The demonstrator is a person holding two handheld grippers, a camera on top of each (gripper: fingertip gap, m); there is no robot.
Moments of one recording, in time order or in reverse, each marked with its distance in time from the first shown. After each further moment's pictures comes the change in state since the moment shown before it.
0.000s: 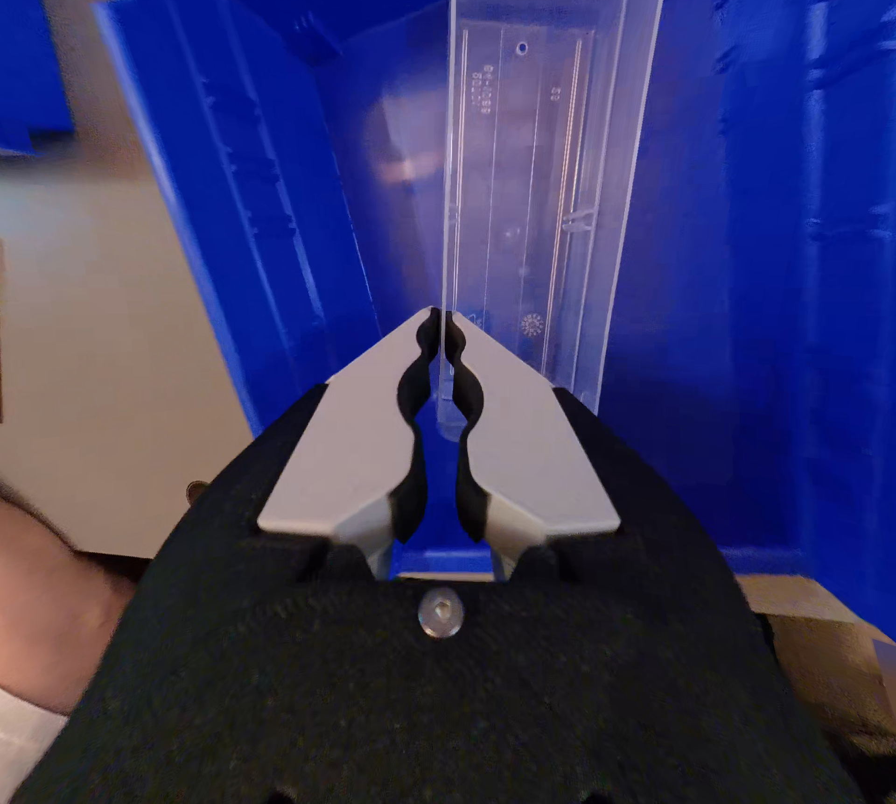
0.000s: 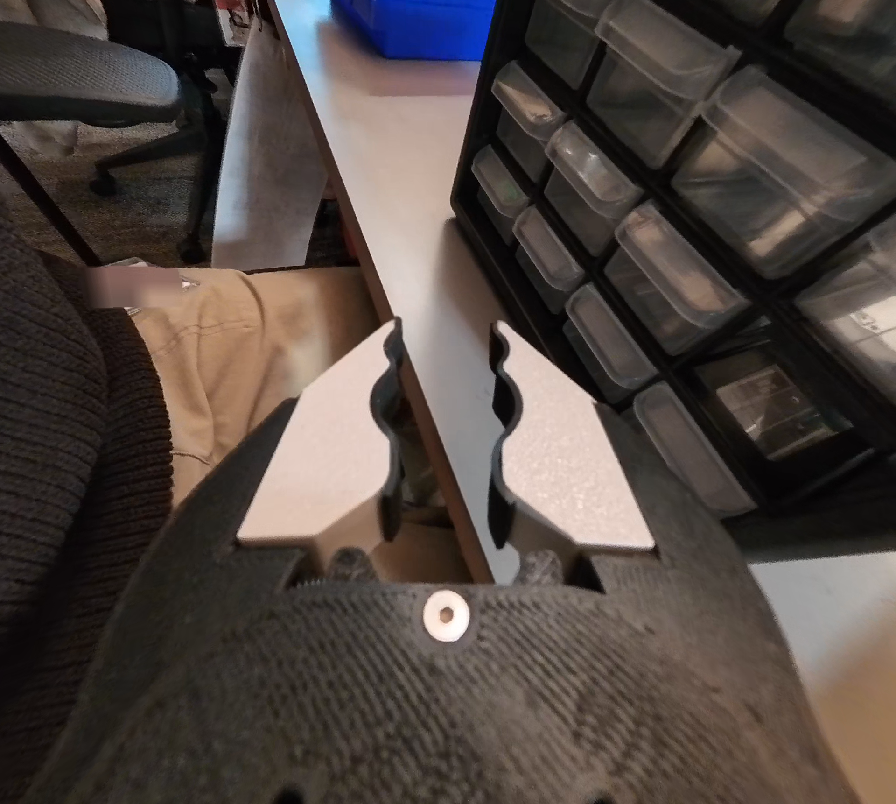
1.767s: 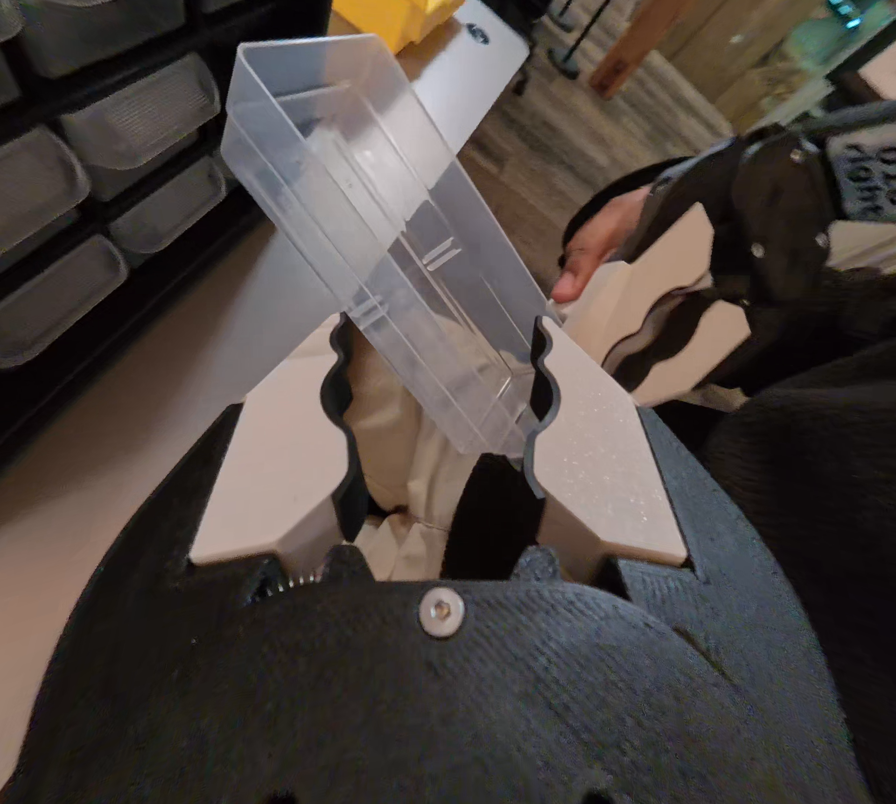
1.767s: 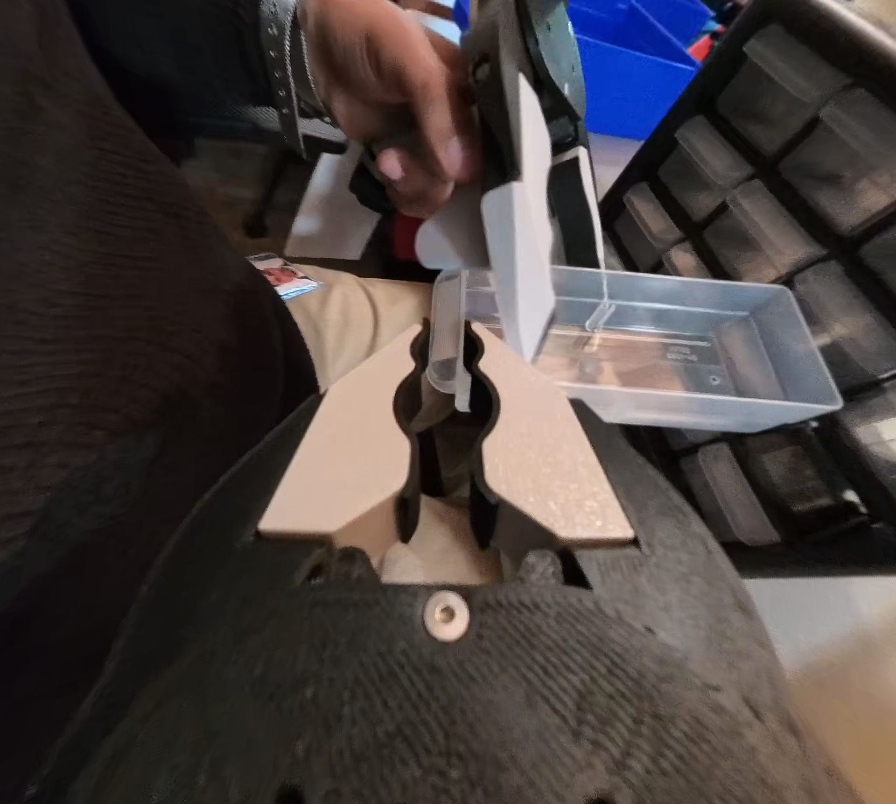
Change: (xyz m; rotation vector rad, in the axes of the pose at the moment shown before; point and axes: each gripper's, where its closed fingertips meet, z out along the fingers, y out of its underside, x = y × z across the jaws) left arm 0.551 0.132 -0.206 0.493 1.151 0.480; right arm -0.083 -0.043 -0.049 0.013 -0.095 -0.164
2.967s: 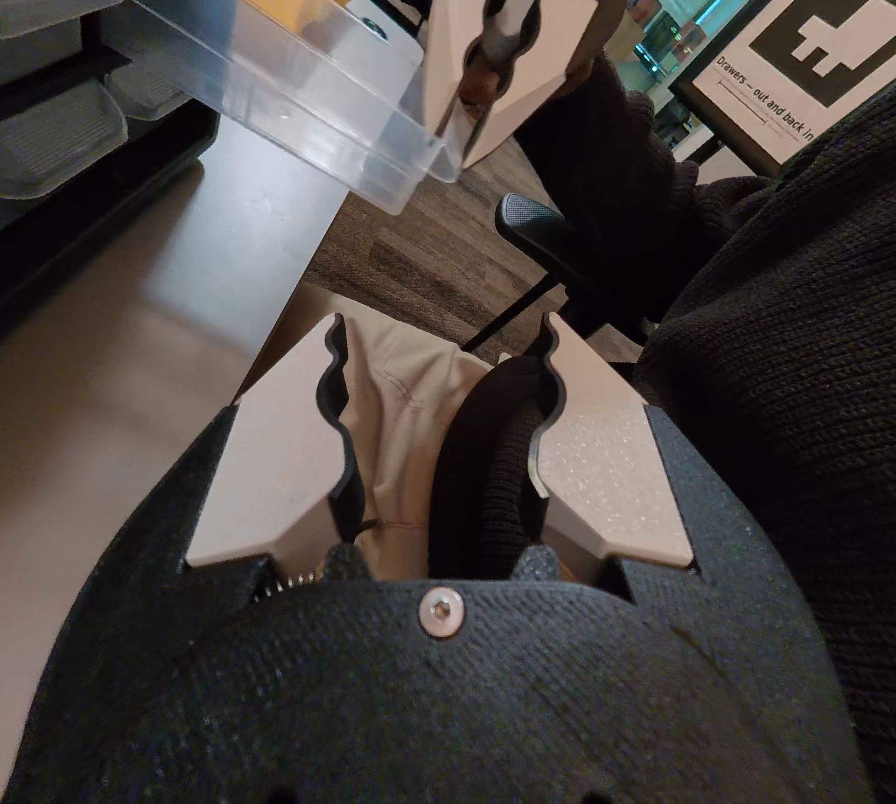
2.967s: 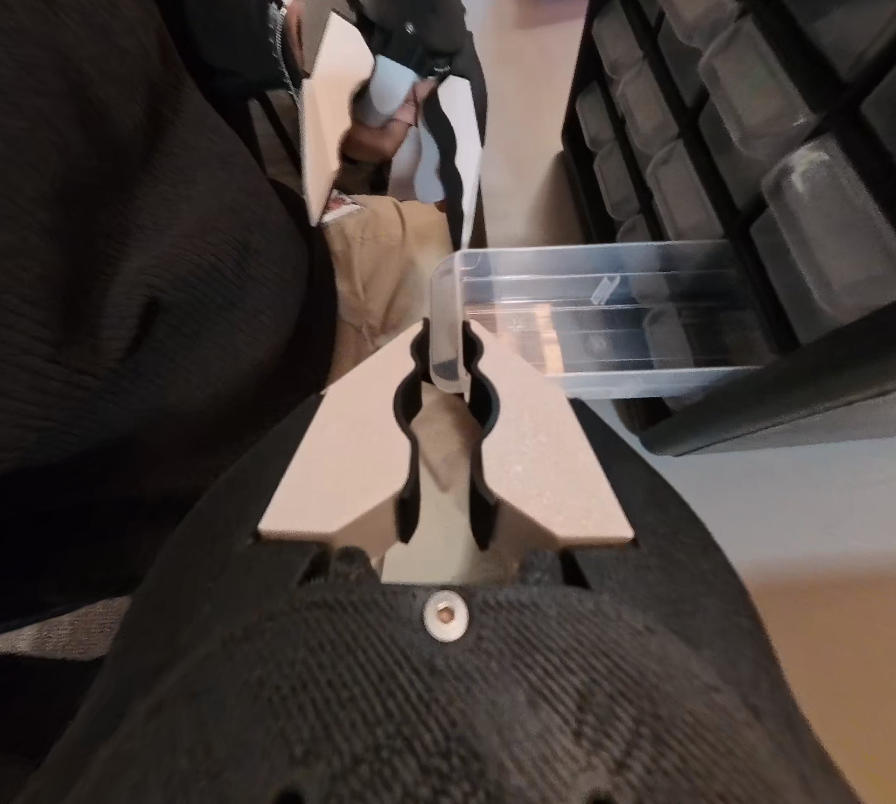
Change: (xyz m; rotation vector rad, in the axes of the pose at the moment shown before) left arm 0.000 0.026 0.005 0.048 0.270 -0.015; right arm 0.074 0.052 -0.047 -0.124 -0.345 0.269
